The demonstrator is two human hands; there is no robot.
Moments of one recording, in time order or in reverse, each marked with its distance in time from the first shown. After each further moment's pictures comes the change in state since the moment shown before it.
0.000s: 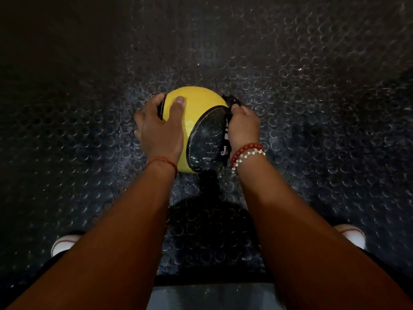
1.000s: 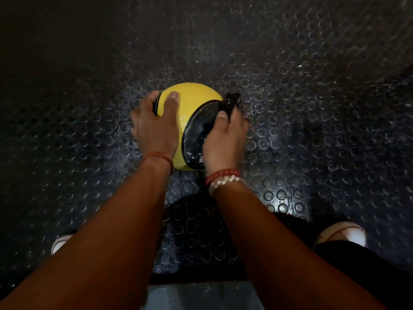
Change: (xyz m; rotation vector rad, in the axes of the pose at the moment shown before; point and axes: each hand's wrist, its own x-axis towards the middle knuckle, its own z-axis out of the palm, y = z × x) left_hand 0.004 0.005 -0.003 0.019 0.016 -0.008; right_hand -0.045 0.017 0.023 -0.121 0.136 -0.215
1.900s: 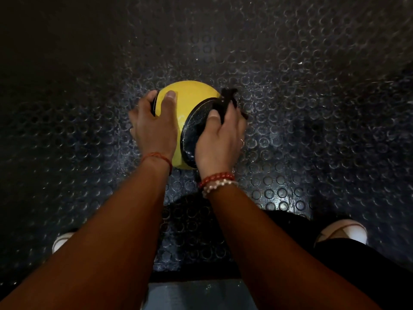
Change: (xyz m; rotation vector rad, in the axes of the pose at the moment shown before) left_hand -0.004 0.000 -0.003 -0.016 0.022 -0.003; right_hand -0.010 0.006 0.007 -0.036 0.023 -0.088
